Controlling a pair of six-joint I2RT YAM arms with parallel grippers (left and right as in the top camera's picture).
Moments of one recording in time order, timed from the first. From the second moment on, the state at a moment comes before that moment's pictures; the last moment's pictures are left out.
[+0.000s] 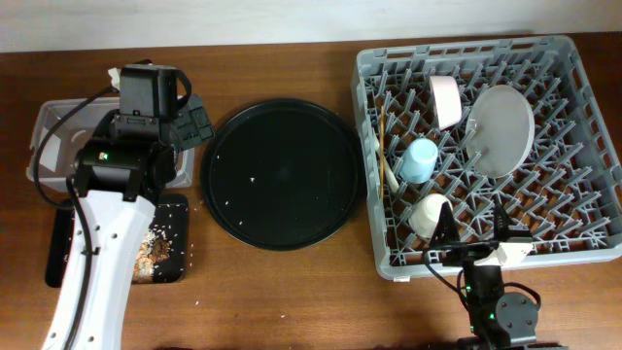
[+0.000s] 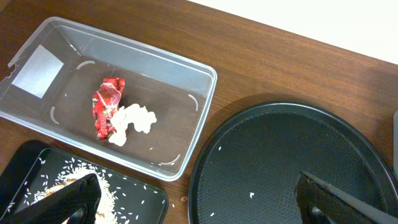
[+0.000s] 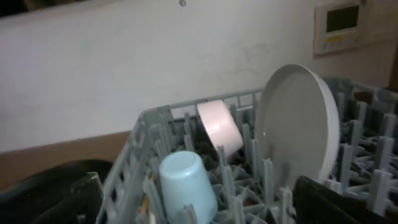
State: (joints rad) left arm -0.14 1.43 1.52 -0.94 -0.32 -0.39; right arm 0.07 0.01 0.01 0.04 0.09 0.18
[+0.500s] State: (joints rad) left arm -0.14 1.43 1.52 -0.94 -0.32 -0.39; right arm -0.01 0.01 0.01 -0.07 0.03 -0.11
